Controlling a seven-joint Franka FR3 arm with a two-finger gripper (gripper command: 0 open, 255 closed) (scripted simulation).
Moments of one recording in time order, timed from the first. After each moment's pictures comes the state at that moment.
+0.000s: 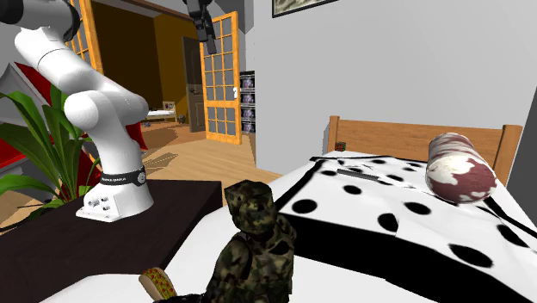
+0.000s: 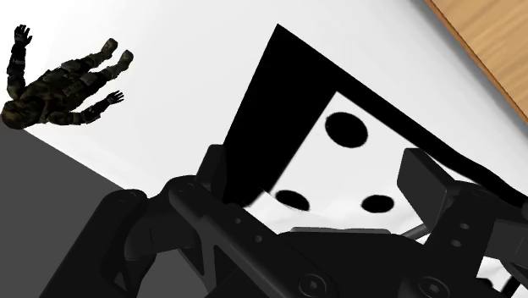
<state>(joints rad) 0.00 -0.82 -0.07 -2.28 -0.12 1.65 -0.17</state>
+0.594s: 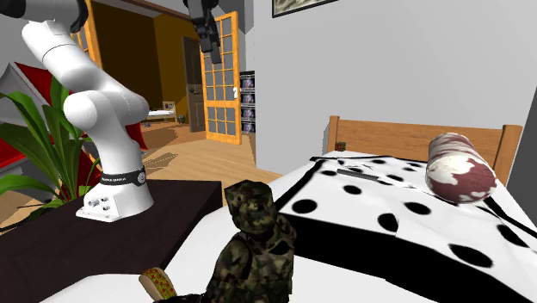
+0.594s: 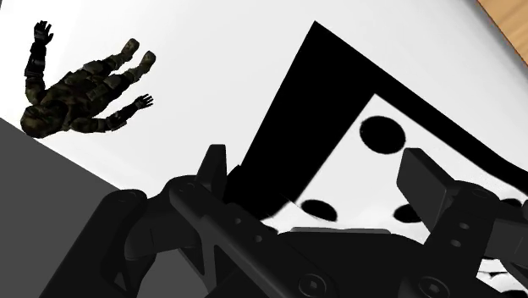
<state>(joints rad) -0.03 -0.70 -0.22 -2.28 -0.18 1.77 -0.29</state>
